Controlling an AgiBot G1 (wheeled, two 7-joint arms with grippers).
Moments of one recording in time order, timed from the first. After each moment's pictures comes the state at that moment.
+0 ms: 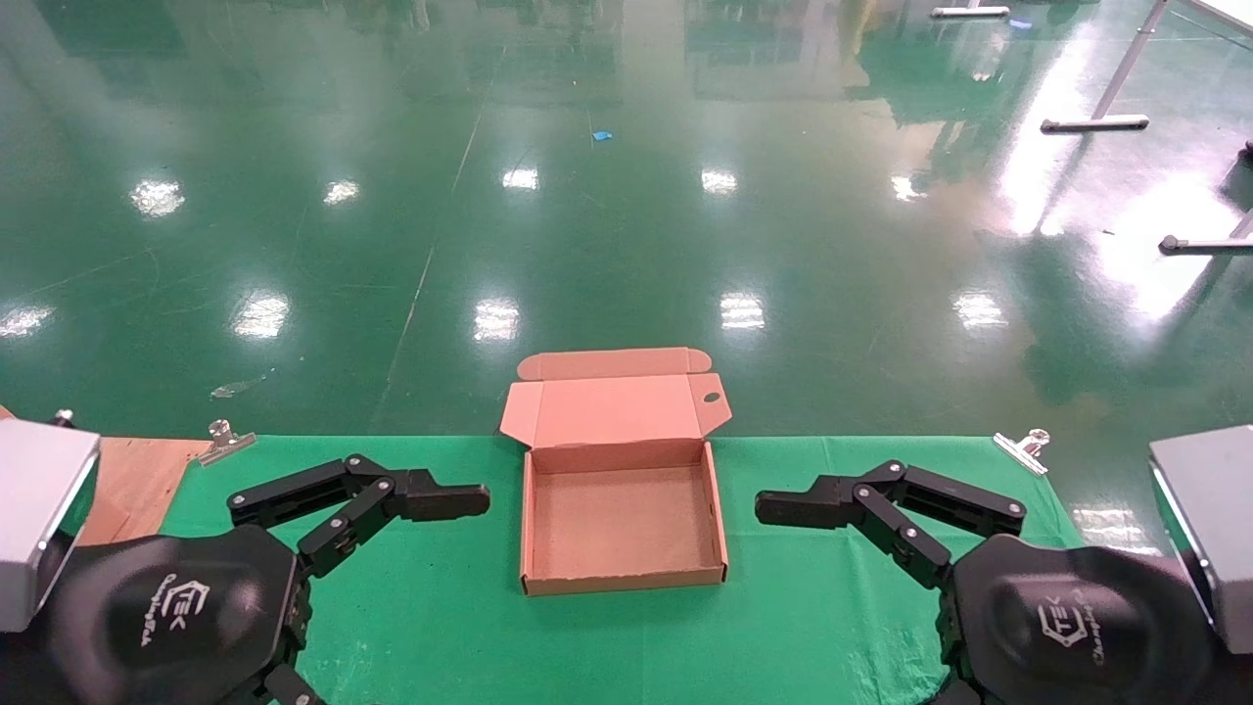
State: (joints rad) left arm -1.08 0.61 0.29 -1.29 0.75 1.50 -0.19; right arm 1.08 -0.61 -0.28 1.28 -0.74 -1.50 0.18
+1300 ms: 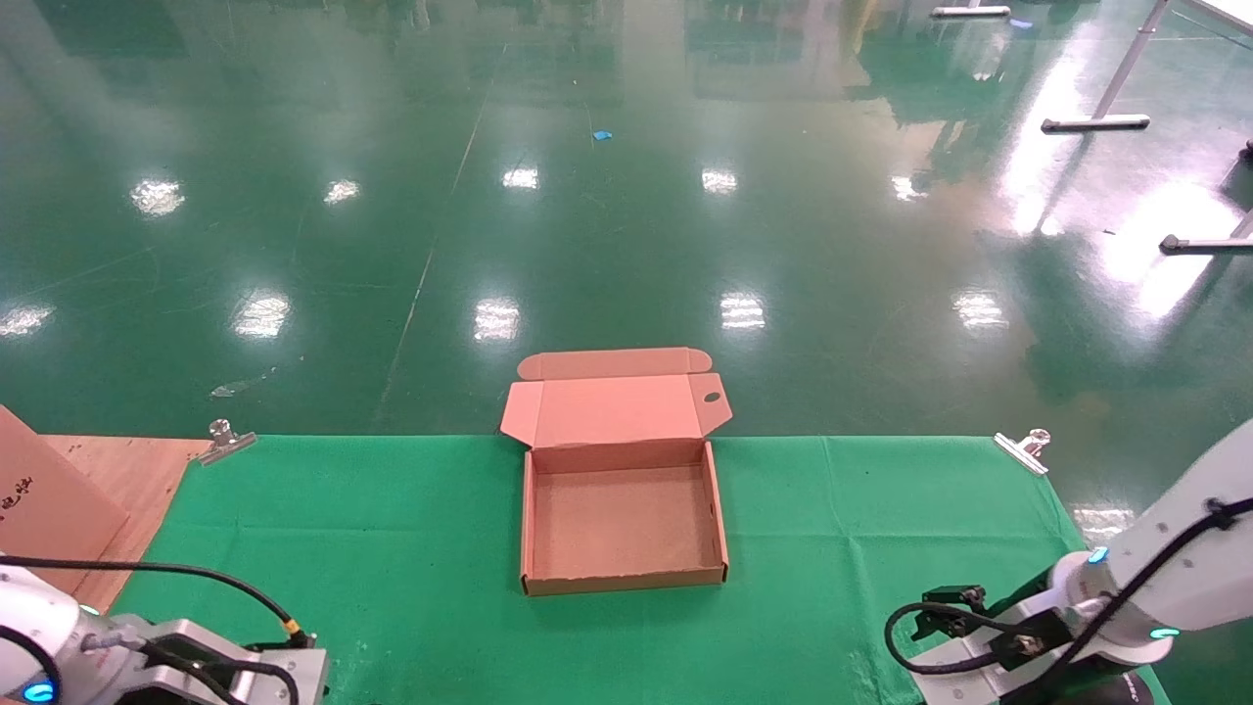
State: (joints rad) left arm -1.45 0.90 0.77 -0.64 1.82 1.42 0.07; right arm 1.53 -0.99 -0.88 0.82 -1.99 -1.42 -0.23
